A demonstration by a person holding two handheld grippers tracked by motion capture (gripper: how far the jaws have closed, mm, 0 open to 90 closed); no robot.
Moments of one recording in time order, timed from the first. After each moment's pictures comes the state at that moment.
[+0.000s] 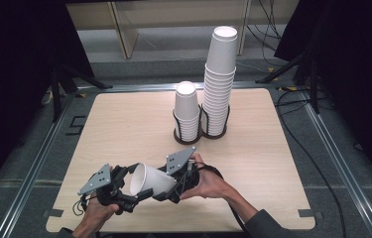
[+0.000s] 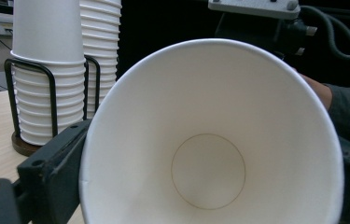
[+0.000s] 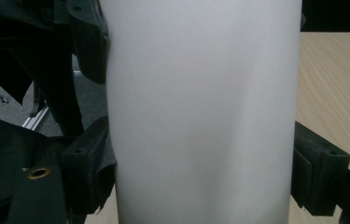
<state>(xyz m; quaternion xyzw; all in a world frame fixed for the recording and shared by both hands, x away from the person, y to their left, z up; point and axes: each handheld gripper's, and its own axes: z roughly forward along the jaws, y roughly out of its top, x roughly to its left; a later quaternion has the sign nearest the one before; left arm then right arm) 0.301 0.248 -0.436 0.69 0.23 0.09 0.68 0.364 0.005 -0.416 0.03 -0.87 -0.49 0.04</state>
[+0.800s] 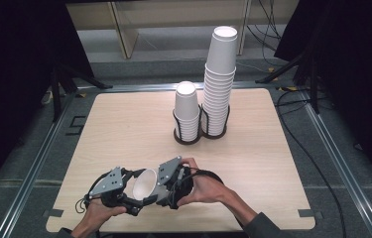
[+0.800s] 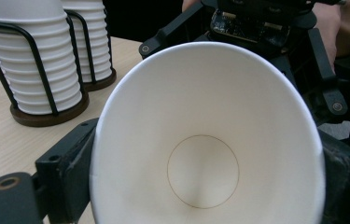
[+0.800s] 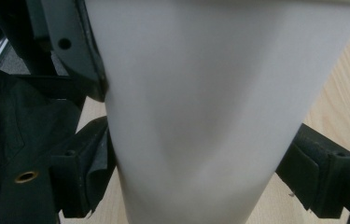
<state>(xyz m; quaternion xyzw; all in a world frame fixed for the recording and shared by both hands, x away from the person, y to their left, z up) 0.300 0.236 -0.439 0.77 0.20 0.11 0.59 0.352 0.019 -0.419 0.06 -0.93 -0.37 -0.03</state>
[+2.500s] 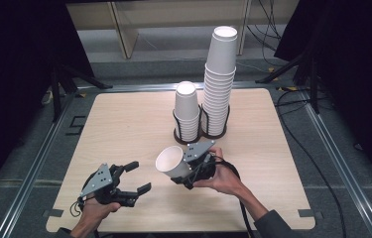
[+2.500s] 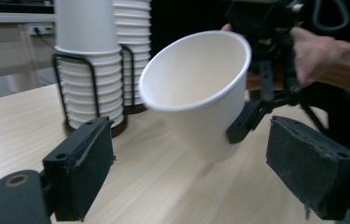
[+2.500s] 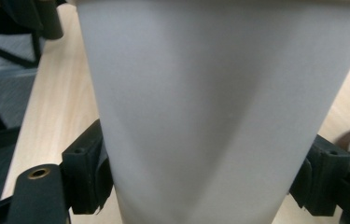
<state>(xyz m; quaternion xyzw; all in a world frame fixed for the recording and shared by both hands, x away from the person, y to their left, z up) 0.303 0.254 -0.439 0.71 0.26 0.17 0.63 0.383 -0.043 -0.419 -0.10 -0.88 -0.45 -0.06</state>
